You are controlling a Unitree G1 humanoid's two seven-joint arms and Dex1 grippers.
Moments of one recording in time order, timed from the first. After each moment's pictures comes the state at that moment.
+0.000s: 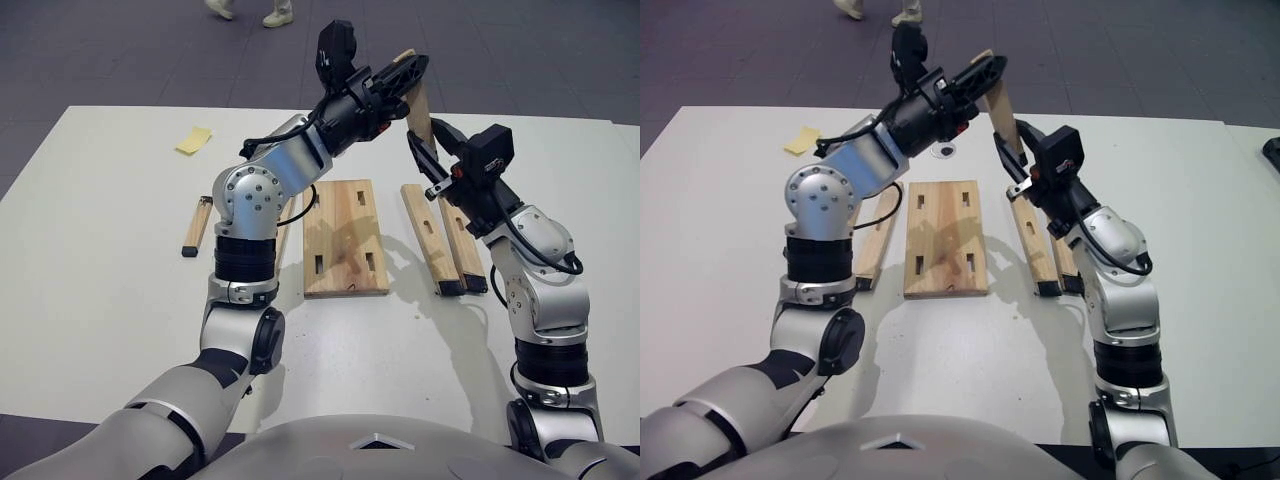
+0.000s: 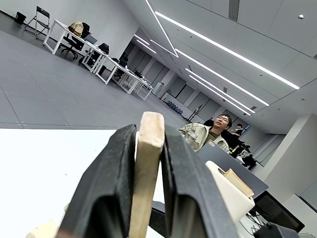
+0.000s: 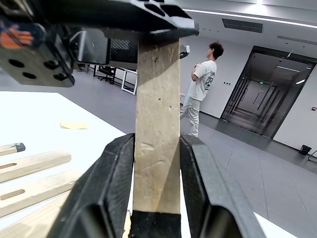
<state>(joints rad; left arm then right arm) -0.82 -0.12 0.11 0.06 -0.82 0.80 -0.16 -0.24 -0.37 -0.02 -0.37 0.22 0.30 0.43</state>
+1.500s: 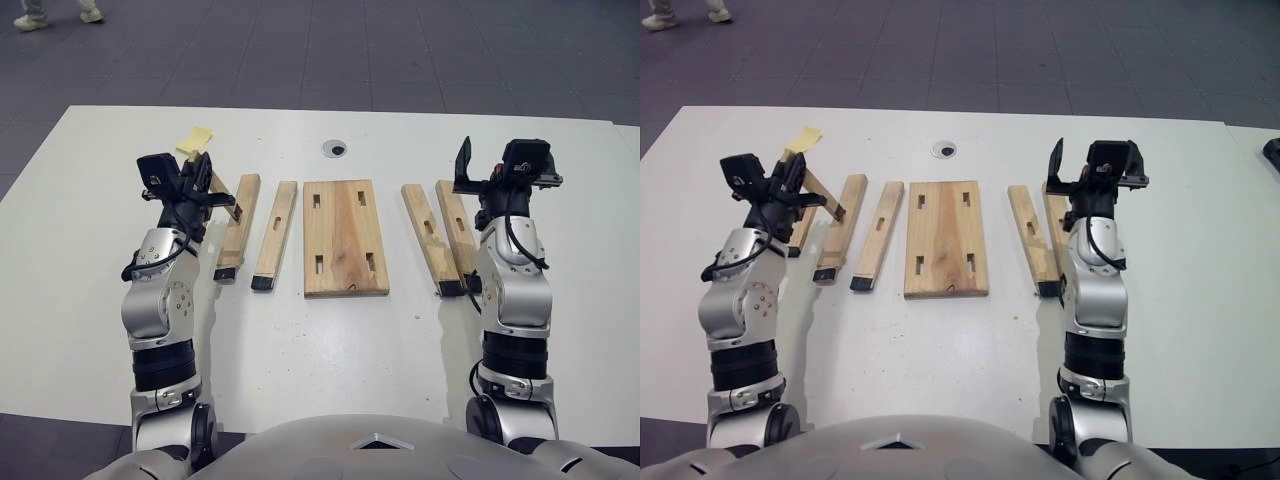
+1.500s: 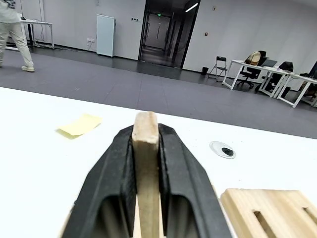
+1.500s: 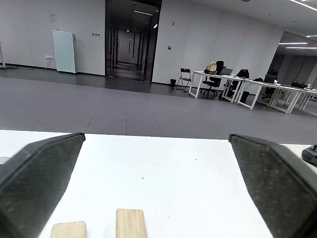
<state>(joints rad) -0.20 0.16 0.24 -0.21 -0.36 0.39 -0.11 -0.25 -0.14 -0.15 -0.22 -0.02 0.38 -0.12</state>
